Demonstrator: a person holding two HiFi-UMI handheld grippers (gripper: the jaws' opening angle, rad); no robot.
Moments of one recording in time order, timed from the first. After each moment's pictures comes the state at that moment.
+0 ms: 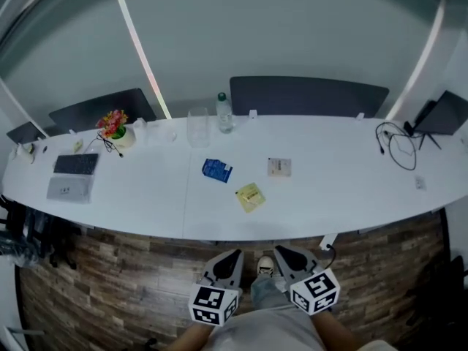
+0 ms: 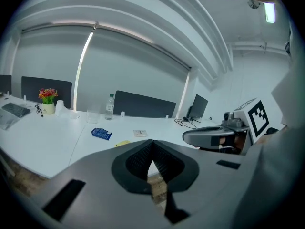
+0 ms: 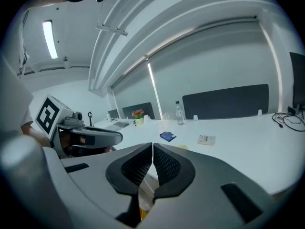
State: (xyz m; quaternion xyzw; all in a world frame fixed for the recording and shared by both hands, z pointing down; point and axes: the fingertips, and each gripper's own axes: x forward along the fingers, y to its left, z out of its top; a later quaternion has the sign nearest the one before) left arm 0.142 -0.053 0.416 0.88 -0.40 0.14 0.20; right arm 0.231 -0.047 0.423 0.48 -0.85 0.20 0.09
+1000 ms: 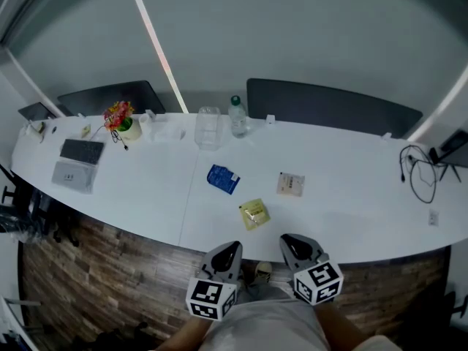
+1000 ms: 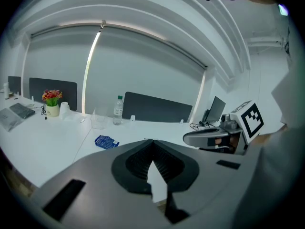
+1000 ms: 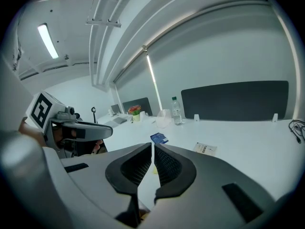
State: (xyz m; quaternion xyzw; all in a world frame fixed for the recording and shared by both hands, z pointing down) left arm 0.164 -0.156 0.416 0.84 -0.47 0.14 0.21; right arm 0.273 -0.168 0.441 0.43 -0.86 0.22 0.13
